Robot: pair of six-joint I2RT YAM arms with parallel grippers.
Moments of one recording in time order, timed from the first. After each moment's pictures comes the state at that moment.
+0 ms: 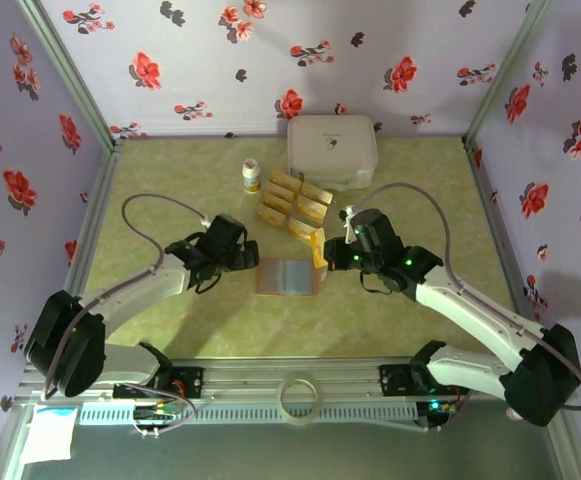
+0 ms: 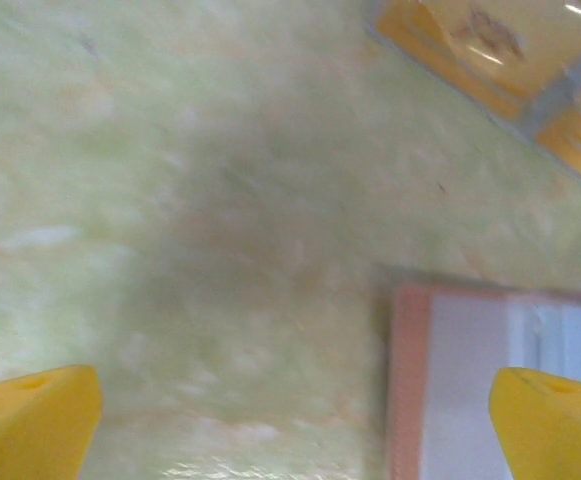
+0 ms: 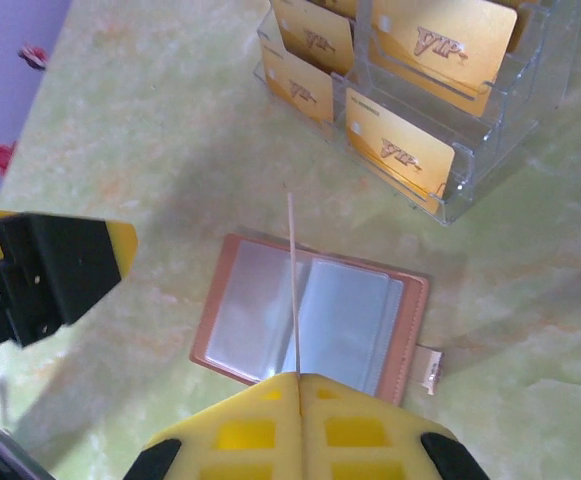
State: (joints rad) left arm -0.67 1.32 0.84 -0.52 -0.28 -0.67; right arm 0.70 1.09 0.82 -0.42 -0.12 0.59
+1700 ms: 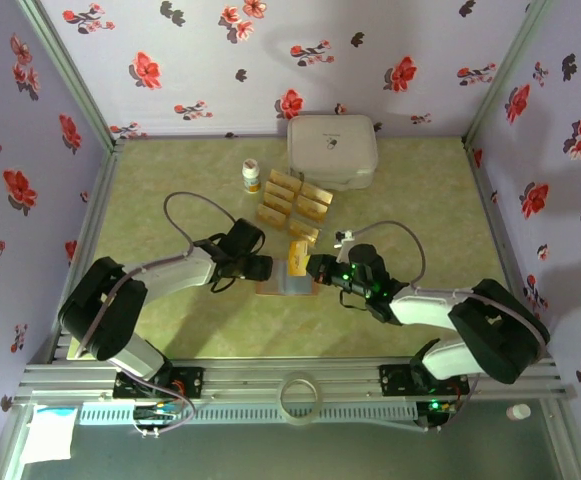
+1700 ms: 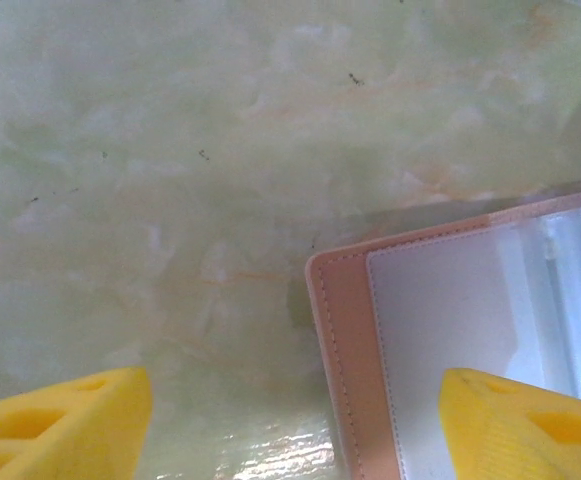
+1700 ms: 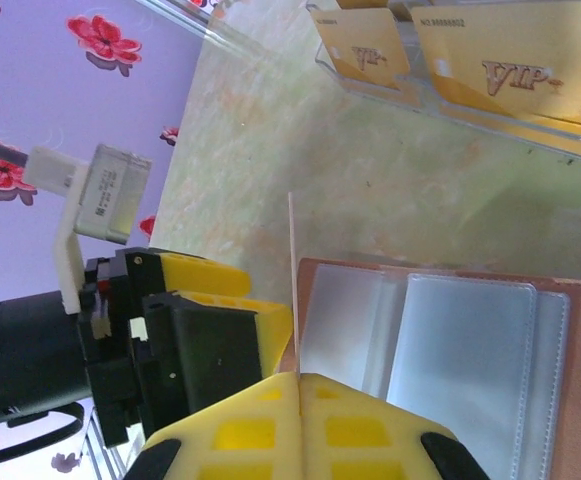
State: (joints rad) left arm -0.72 1.56 0.84 -0.35 -0.12 -0.45; right arm 0.72 1.38 0.36 0.64 -0.25 0.93
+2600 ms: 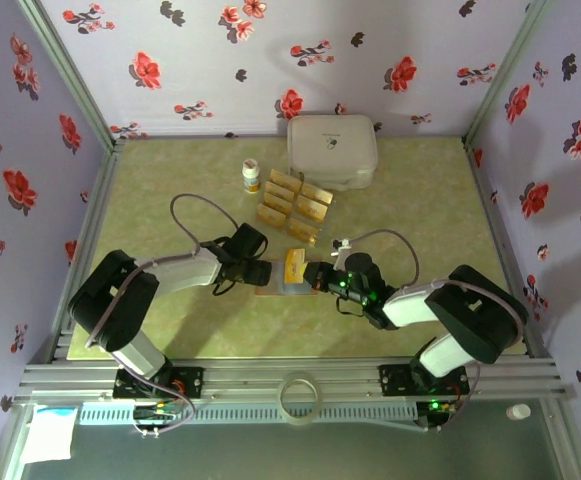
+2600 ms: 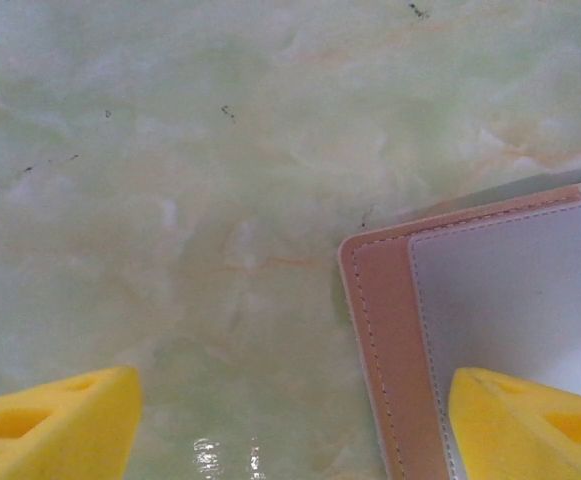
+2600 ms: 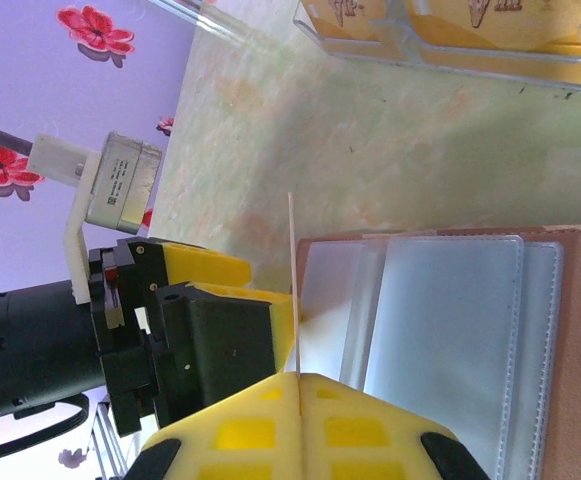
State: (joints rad) left arm -0.73 1.62 0.82 -0.34 -0.17 -0.43; right arm 0.75 1.52 0.31 0.84 -0.24 0.98
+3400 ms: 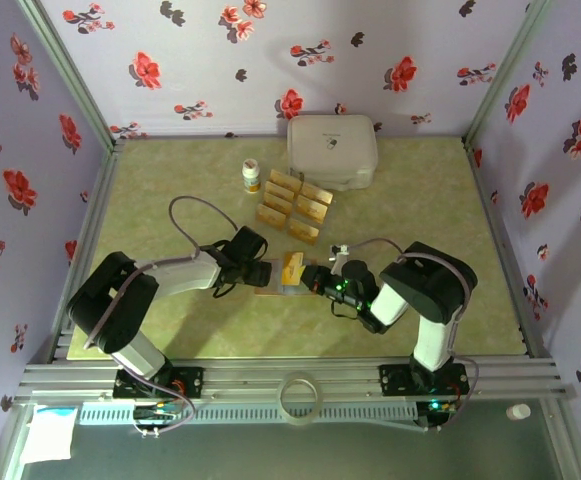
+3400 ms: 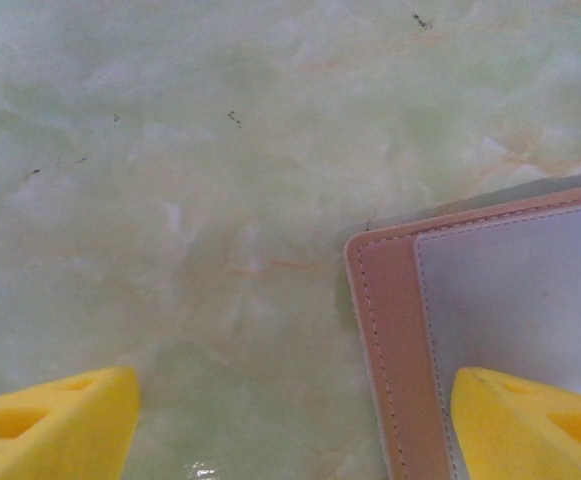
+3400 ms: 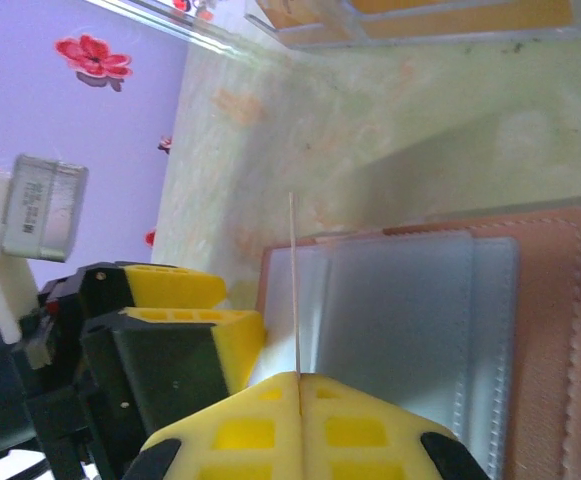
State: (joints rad) left arm -0.74 1.61 0.79 -0.29 -0.20 -0.44; right arm 0.75 1.84 0.29 1.24 -0.24 1.08
